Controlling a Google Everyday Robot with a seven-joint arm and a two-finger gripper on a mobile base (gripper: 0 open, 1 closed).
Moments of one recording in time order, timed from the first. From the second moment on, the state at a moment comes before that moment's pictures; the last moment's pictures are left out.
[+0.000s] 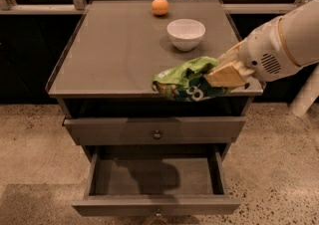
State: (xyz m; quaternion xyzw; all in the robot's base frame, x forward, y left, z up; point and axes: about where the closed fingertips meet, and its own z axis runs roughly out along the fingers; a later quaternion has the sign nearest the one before) arm 0.469 -0.124 0.949 -0.45 0.81 0.15 0.34
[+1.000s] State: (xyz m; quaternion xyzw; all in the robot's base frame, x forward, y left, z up) arm 0.427 -0.137 0.905 -0.38 0.83 0.17 0.38
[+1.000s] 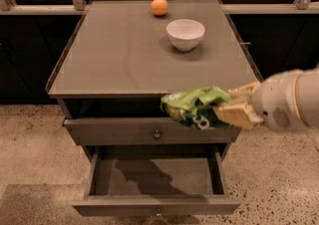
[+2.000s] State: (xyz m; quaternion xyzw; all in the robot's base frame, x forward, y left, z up) arm 0.389 -0.167 0.706 -0.25 0.89 0.22 0.31
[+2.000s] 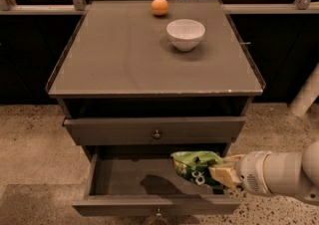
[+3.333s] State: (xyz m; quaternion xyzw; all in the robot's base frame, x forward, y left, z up) arm 0.435 -0.137 0.669 -0.23 0.84 0.33 0.36
